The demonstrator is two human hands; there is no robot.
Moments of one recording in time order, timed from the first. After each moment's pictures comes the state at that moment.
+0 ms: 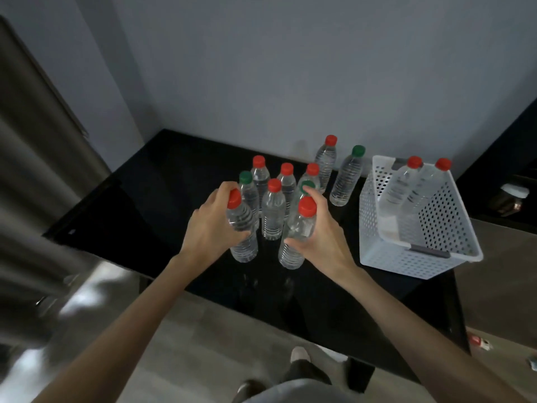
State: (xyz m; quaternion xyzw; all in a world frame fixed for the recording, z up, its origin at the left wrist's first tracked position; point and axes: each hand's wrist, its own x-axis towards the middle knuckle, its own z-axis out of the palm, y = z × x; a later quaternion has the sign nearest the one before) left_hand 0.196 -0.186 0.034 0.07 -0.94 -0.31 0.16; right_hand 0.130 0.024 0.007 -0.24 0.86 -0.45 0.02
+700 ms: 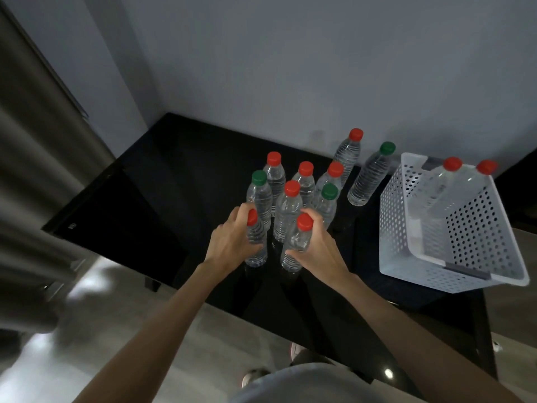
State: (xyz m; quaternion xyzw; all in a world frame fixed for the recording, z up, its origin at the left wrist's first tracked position) left_hand 0.143 -0.212 -0.053 0.10 -0.95 -0.28 0.04; right_hand 0.085 -0.013 -0.065 -0.25 0.87 -0.42 0.11
